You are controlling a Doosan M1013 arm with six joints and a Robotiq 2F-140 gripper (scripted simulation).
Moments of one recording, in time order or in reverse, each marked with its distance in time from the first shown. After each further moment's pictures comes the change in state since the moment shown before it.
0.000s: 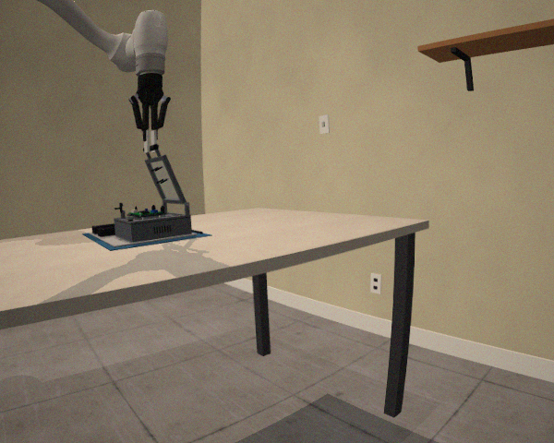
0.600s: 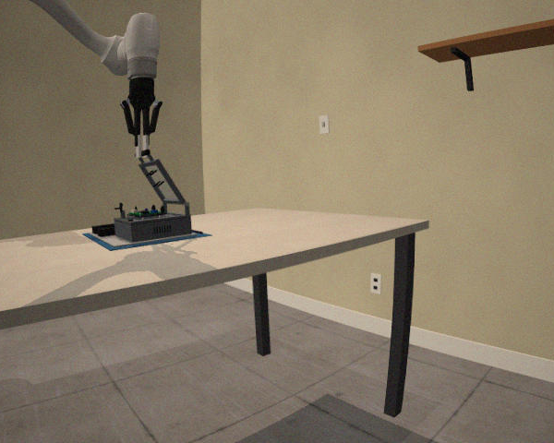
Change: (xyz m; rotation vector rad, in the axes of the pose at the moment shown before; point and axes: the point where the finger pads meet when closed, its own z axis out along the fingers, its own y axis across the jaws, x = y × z) arm 0.000 0.027 0.014 0.000 0.000 0.000
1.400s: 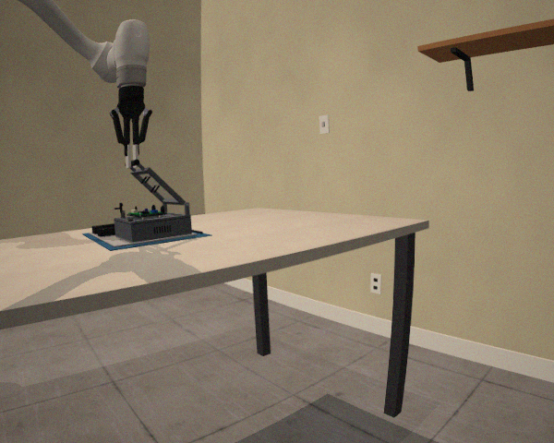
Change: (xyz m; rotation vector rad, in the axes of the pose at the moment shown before) arm 0.000 0.033 0.027 0.000 0.000 0.000
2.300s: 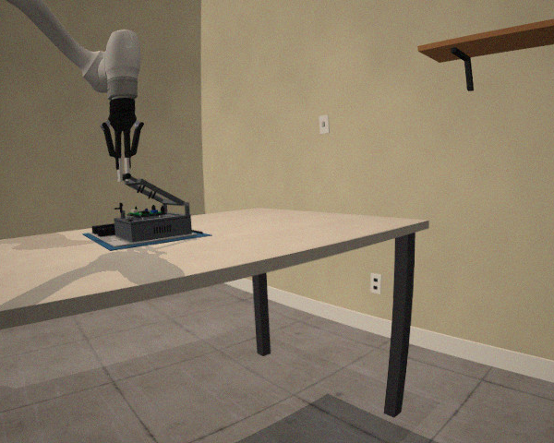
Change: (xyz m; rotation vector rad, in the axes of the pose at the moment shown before) arm 0.000 0.027 0.037 0.000 0.000 0.000
